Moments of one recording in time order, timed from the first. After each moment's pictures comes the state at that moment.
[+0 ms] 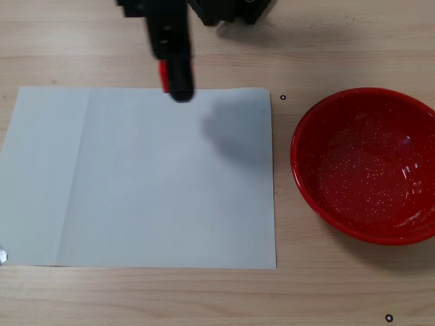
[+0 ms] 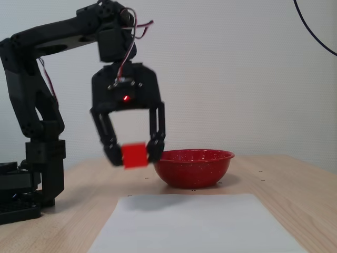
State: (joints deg) arm -8.2 113.7 94.7 97.7 10.2
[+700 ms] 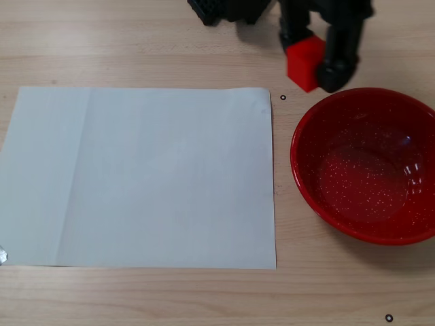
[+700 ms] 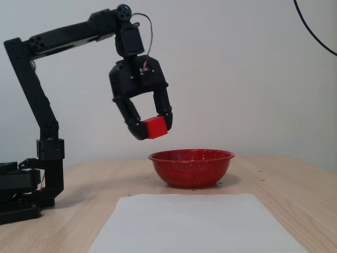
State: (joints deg) arm 28.4 111.9 84.4 91.6 -0.6
